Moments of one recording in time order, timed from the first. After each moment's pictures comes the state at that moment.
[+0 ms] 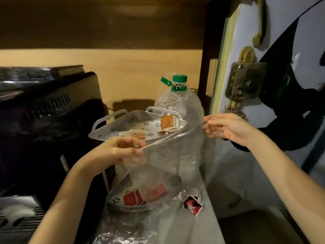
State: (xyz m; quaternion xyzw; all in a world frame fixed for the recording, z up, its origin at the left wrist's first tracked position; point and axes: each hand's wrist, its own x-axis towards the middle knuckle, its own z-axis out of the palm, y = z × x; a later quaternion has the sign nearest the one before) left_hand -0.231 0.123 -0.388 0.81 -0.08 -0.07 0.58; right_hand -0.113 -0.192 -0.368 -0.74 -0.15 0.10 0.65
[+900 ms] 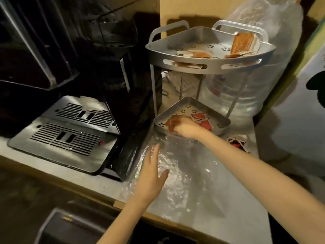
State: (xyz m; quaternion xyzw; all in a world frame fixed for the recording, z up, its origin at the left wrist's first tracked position) left_hand -0.367 0.090 -0.620 0.91 0.22 0.05 0.36; right_hand -0.177 0.033 -0.569 -0.86 -0.33 0.24 0.32
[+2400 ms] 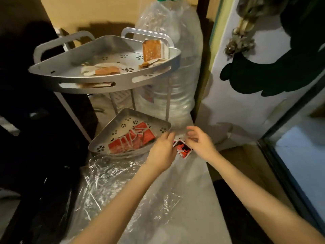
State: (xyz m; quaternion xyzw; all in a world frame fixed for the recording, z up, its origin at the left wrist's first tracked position) left_hand -0.187 -0.021 -0.593 0.96 -0.10 0.01 0.25; right_hand -0.148 -0.169 -0.606 -0.86 -0.03 0.07 0.50
